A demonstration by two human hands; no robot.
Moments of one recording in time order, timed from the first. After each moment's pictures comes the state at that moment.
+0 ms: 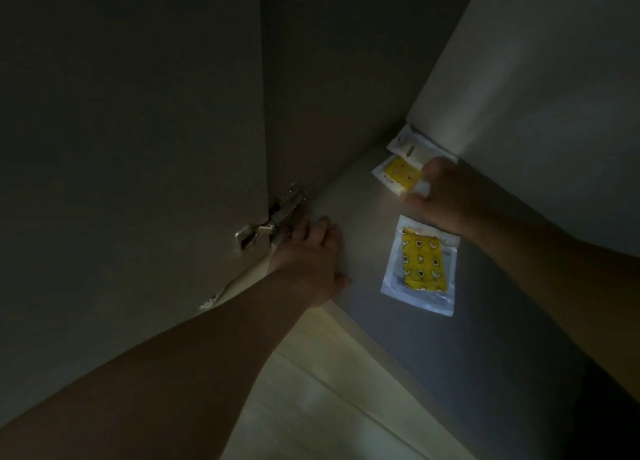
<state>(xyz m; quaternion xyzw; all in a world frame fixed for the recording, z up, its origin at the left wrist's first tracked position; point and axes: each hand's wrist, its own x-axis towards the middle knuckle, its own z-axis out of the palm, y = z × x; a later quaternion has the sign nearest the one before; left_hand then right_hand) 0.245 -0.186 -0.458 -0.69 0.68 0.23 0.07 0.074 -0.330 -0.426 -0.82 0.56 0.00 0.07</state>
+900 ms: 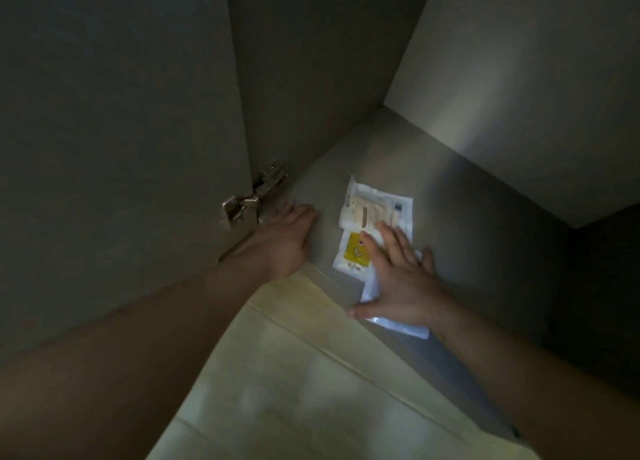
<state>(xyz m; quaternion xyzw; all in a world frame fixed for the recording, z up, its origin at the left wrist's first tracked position) 0.264 -0.177 -0.465 -0.68 0.68 0.27 -0.04 0.059 -0.199 -0.460 -0.83 0.49 0.18 0.17</state>
